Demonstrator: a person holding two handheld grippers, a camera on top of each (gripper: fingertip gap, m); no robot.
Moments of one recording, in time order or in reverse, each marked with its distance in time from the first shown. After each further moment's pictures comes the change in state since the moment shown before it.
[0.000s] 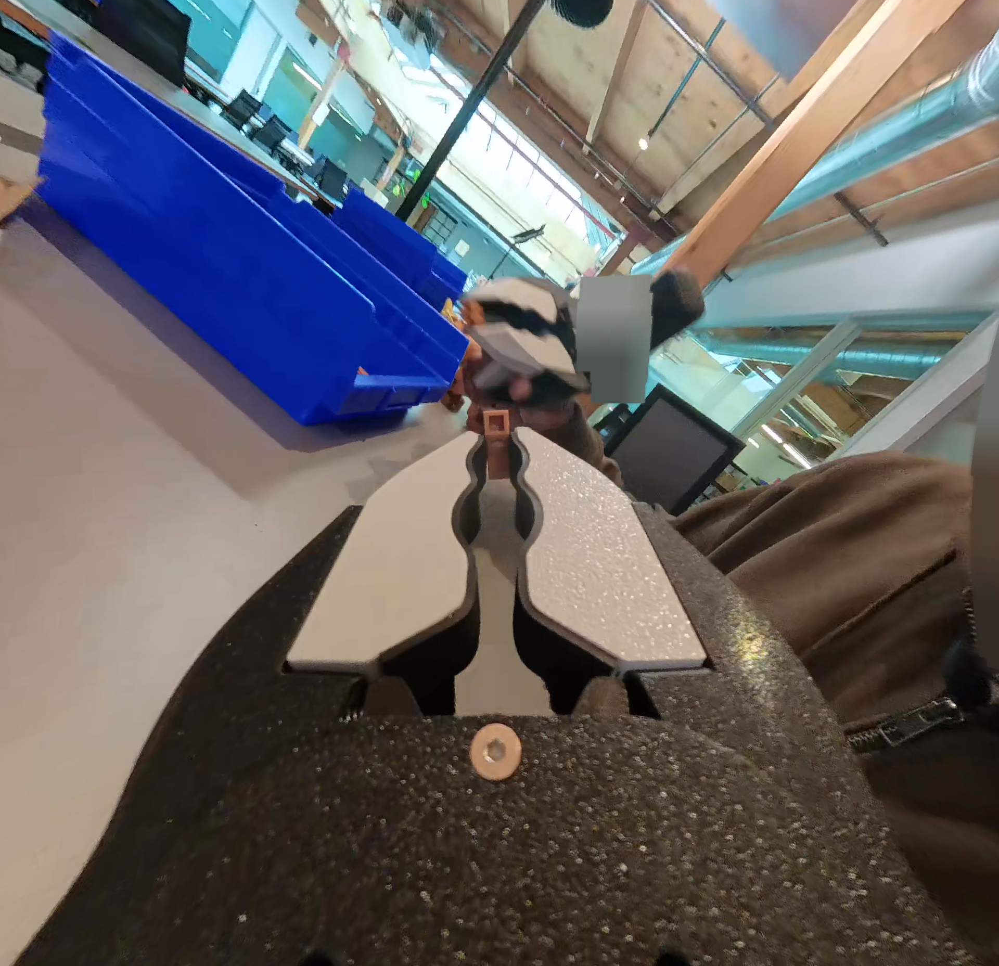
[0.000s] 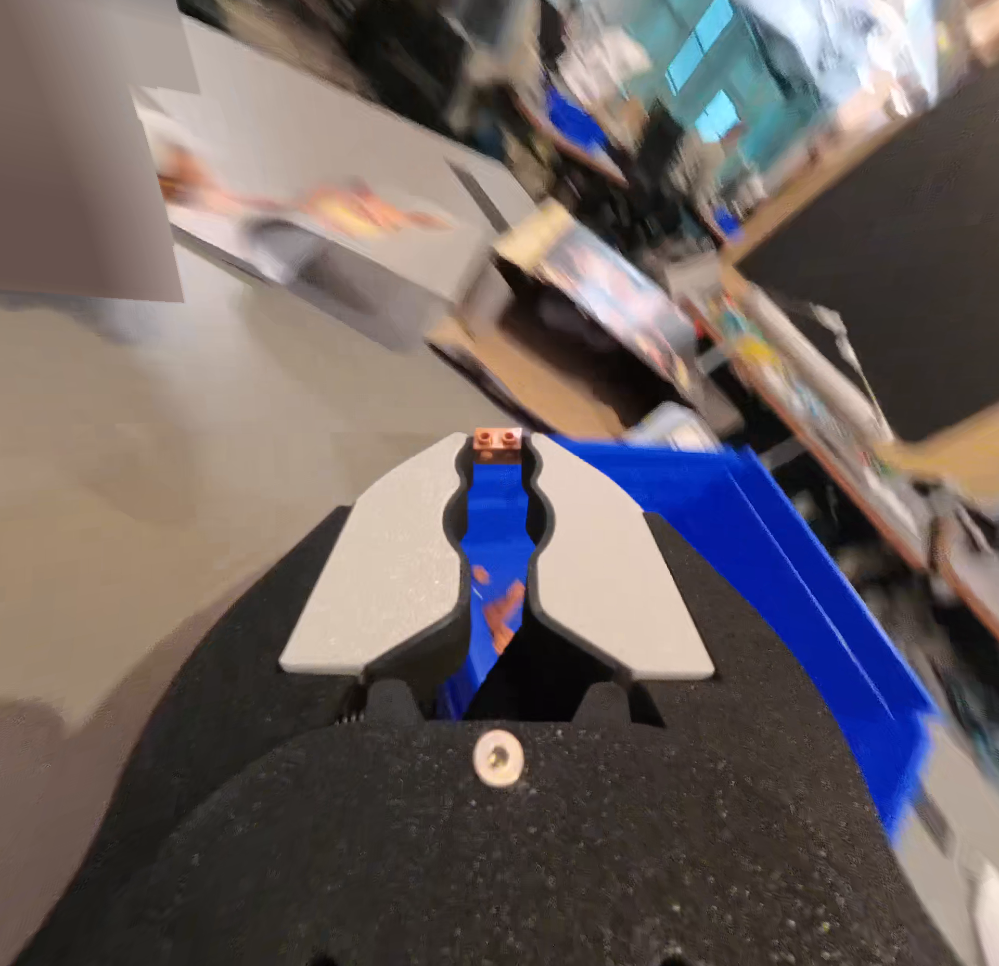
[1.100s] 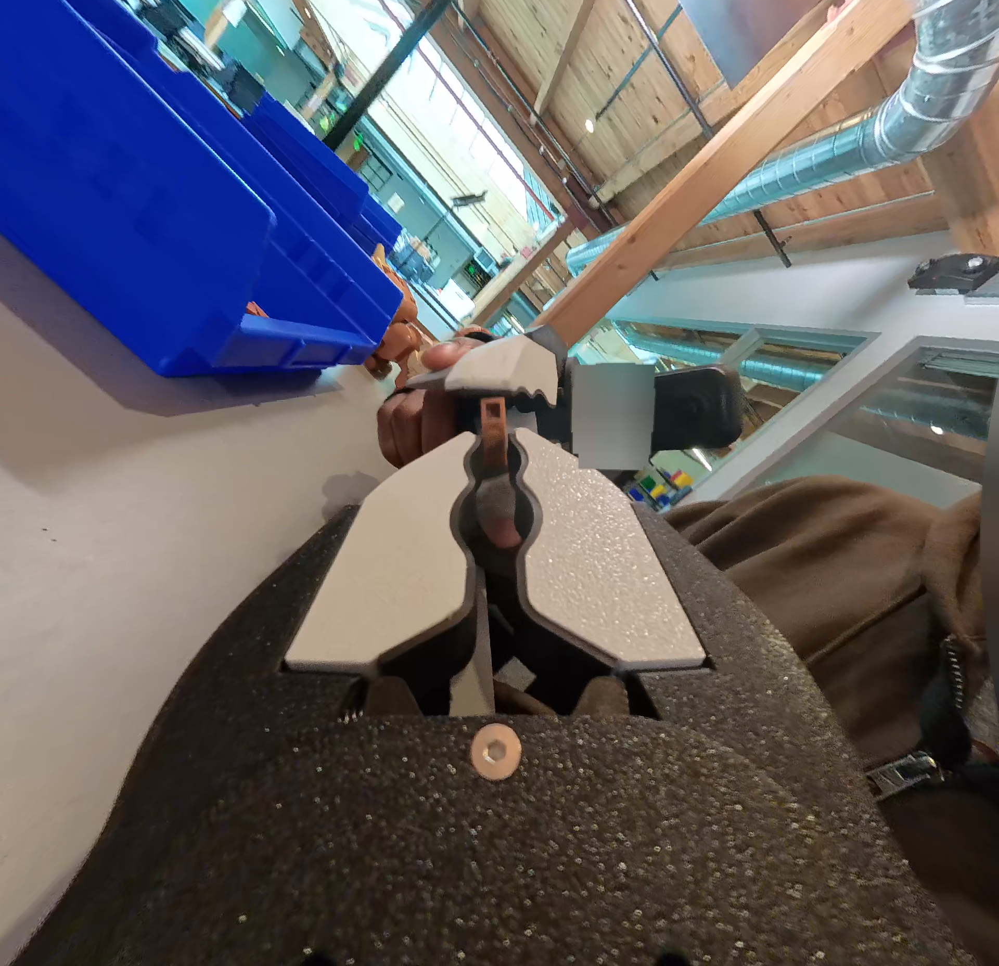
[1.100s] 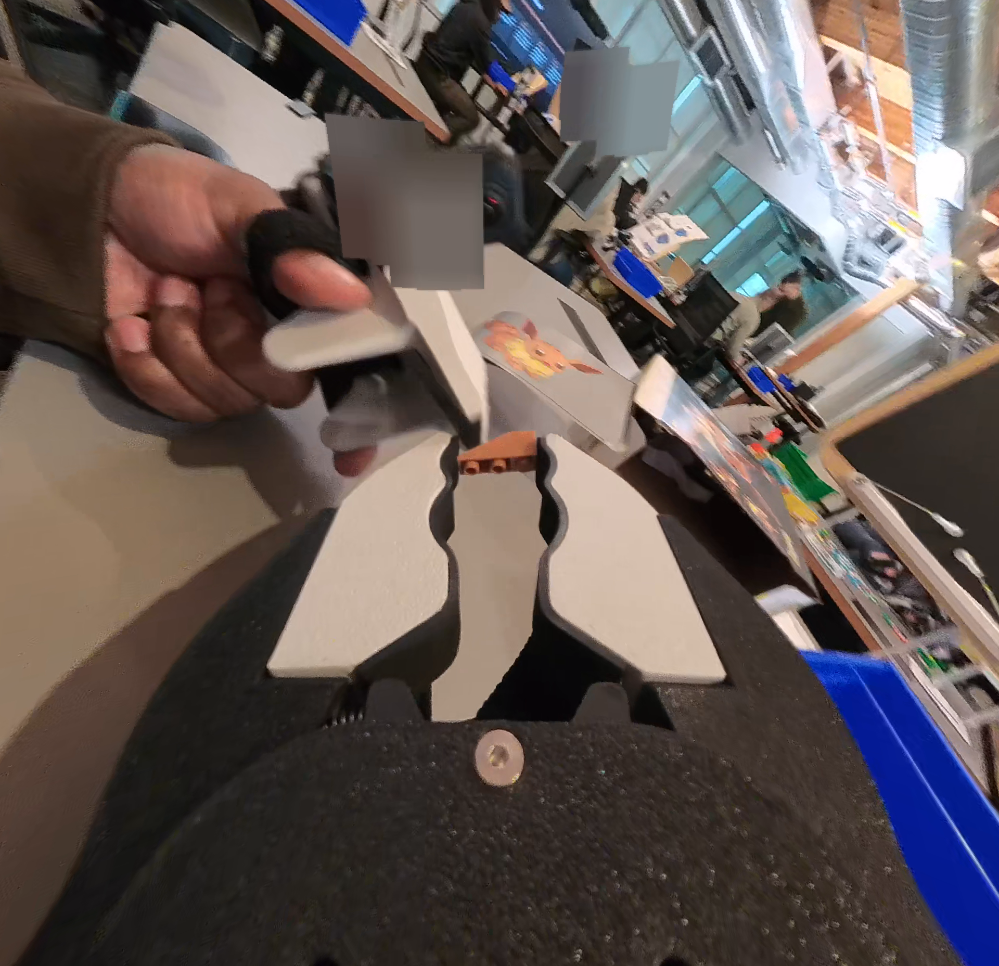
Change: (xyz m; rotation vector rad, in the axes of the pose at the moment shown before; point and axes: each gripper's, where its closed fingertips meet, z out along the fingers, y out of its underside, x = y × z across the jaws) left arm 0.018 0.029 0.043 -0.053 0.116 -0.158; right arm -0.105 -0.048 0.038 0.190 -0.110 -0.148
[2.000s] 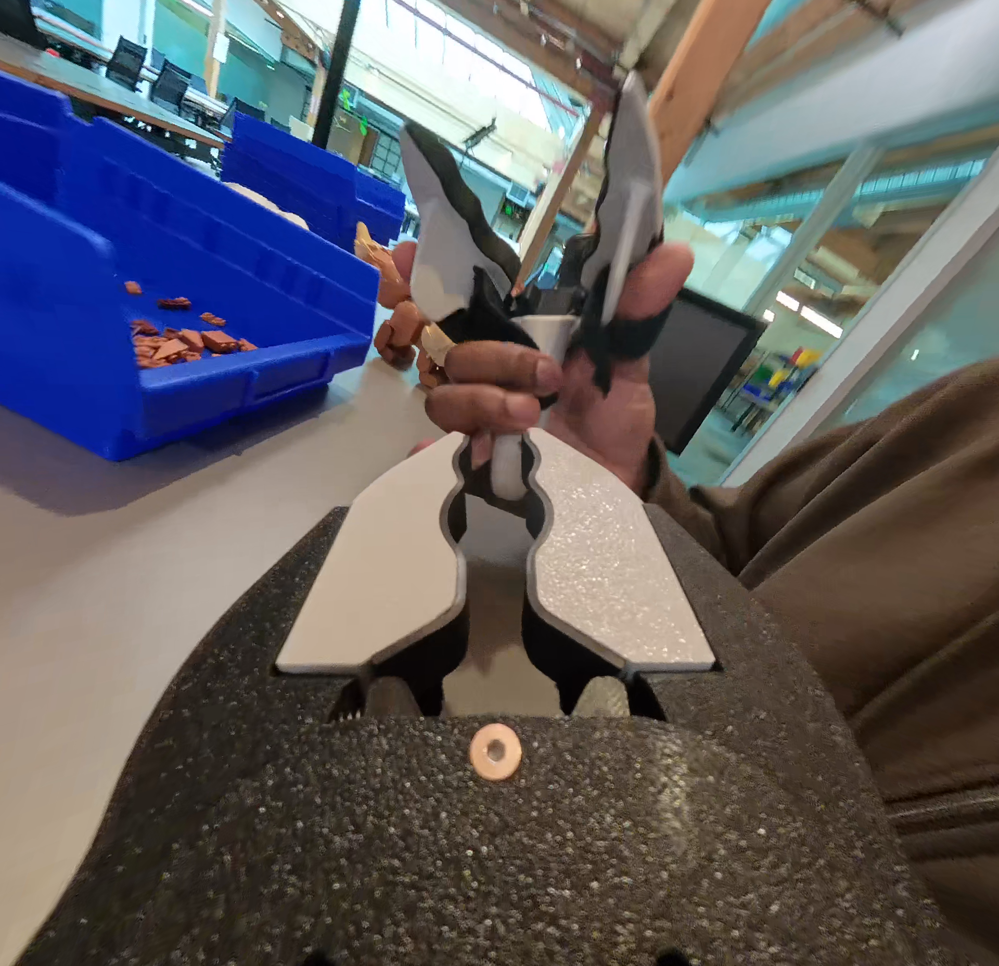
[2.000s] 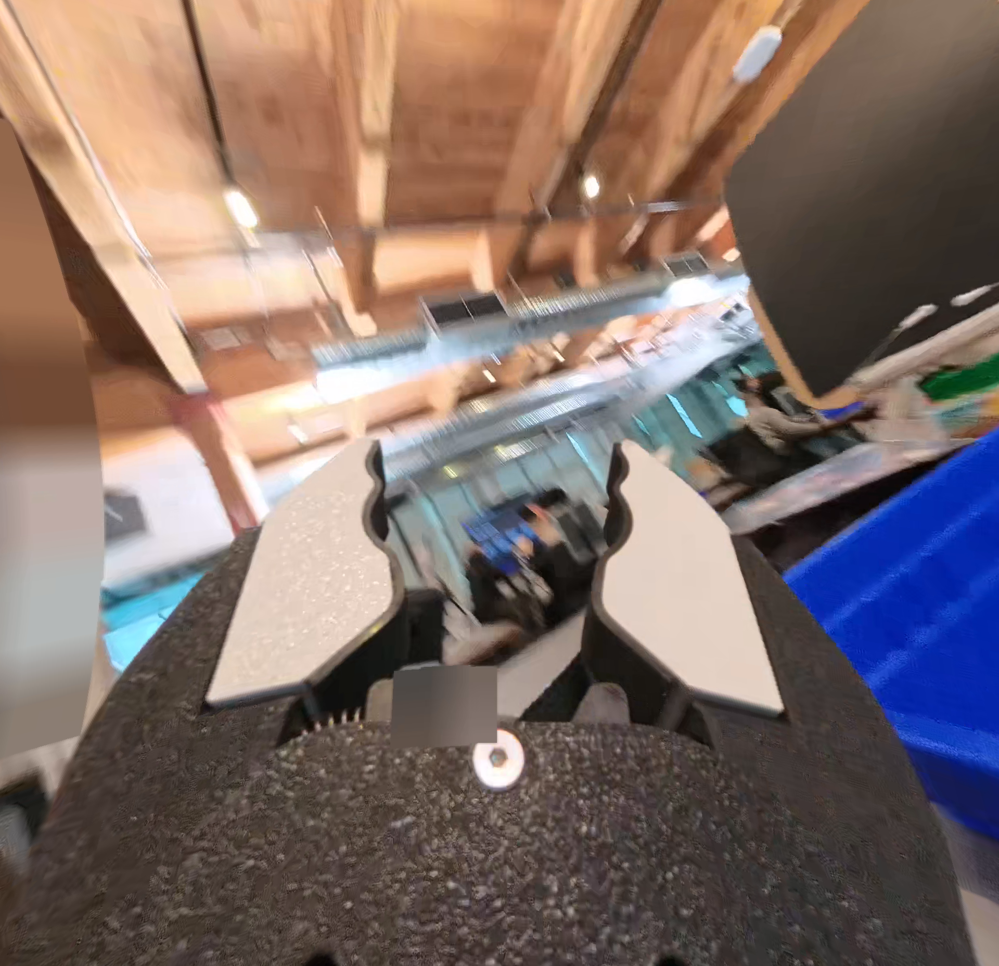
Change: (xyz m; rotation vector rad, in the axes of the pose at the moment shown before) left arm 0.011 0.035 0.046 -0.123 -0.046 0.361; right arm 0.098 -0.031 -0.114 0.848 0.359 1.108
